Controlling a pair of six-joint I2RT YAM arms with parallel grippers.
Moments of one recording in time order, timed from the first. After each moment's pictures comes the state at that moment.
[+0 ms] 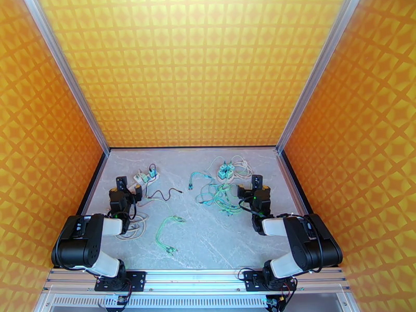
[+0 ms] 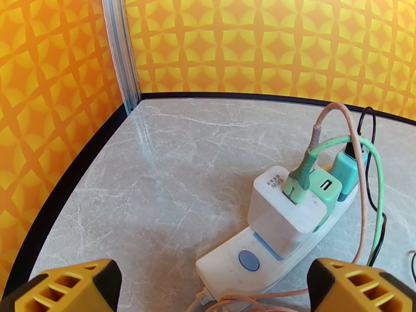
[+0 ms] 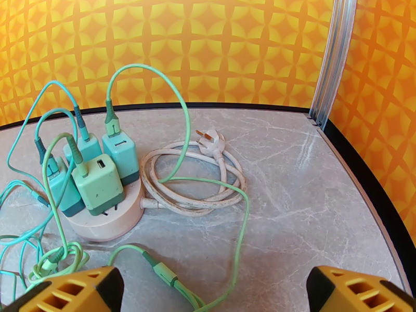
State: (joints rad) left arm 0.02 1.55 0.37 0.91 -0.17 0.01; right arm 0.12 1.53 0.37 0.88 0.25 -0.01
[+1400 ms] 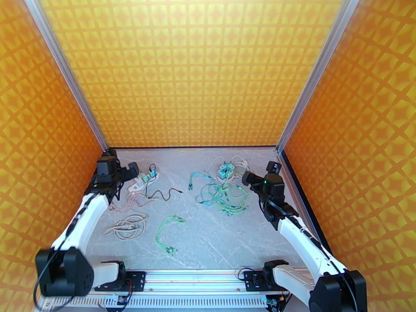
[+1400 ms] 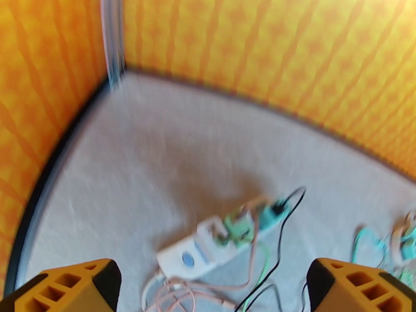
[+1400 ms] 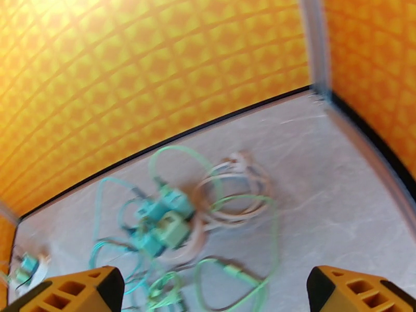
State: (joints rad) left arm 0.04 1.41 1.09 -0.36 -0.02 -0.29; right arm 0.12 1.08 0.73 -0.05 0.10 0.41
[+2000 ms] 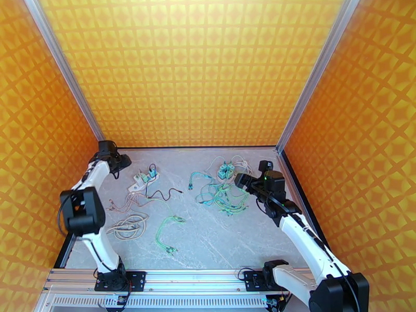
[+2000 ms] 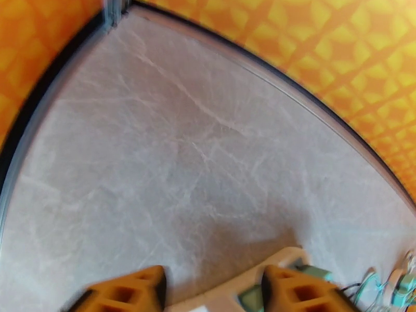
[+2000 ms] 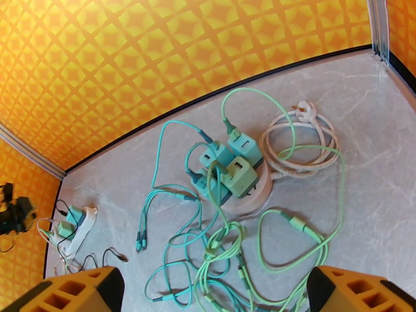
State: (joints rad) left arm 0.18 2.01 1.63 -0.54 0.15 -0.38; right arm 0.12 1.07 0.79 -0.21 -0.14 0.48
